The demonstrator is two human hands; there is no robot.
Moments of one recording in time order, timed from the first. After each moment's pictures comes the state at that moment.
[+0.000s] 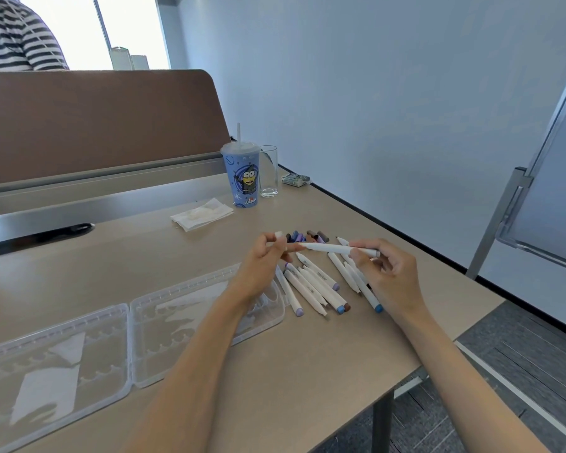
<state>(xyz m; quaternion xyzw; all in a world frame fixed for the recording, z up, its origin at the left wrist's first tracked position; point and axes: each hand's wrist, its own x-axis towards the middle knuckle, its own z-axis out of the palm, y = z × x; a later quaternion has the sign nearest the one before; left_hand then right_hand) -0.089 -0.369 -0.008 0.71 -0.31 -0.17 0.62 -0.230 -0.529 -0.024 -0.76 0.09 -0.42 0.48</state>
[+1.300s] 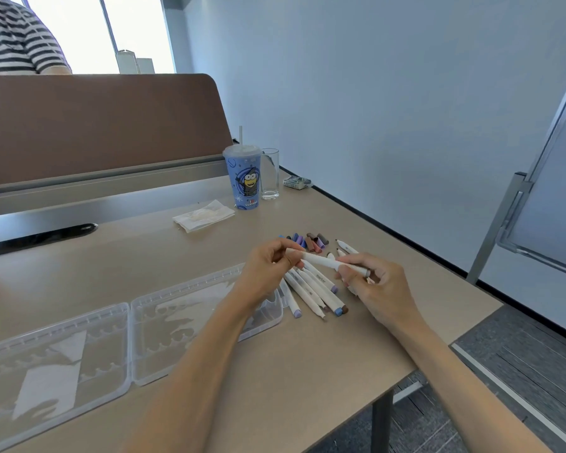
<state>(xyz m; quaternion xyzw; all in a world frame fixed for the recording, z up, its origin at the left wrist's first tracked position) -0.094 -0.372 -0.010 0.70 -0.37 -0.13 0.59 -0.236 -0.517 -0.024 -0.80 0.10 -0.35 0.48</state>
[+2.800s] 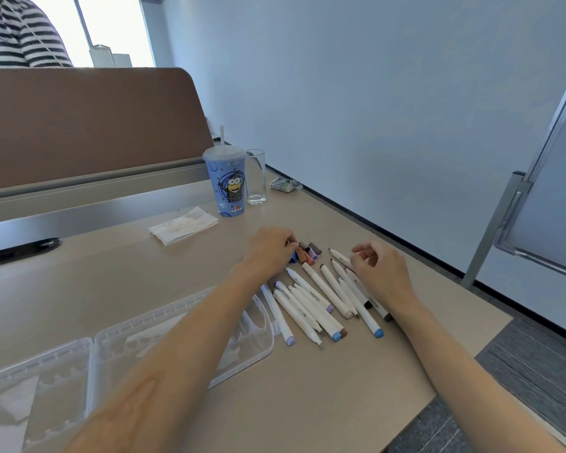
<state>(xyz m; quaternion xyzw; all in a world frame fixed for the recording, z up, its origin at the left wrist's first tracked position) -0.008 -0.457 -0.015 0.88 -0.42 0.02 0.23 -0.184 -0.583 -0.032 -0.84 0.29 -0.32 0.32</state>
